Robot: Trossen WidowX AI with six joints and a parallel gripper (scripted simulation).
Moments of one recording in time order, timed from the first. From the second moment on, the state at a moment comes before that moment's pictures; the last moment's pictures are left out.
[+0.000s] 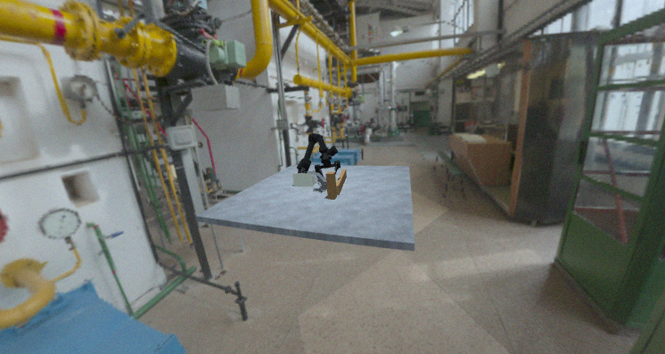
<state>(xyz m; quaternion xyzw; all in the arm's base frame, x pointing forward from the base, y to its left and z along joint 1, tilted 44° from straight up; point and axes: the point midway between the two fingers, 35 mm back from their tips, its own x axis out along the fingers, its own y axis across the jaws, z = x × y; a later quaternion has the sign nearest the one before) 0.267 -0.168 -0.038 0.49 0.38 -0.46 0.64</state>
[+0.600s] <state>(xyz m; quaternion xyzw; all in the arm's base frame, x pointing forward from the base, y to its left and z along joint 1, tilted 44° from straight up) 0.267 -0.167 -0.035 0.47 0.41 -0.44 0.65</state>
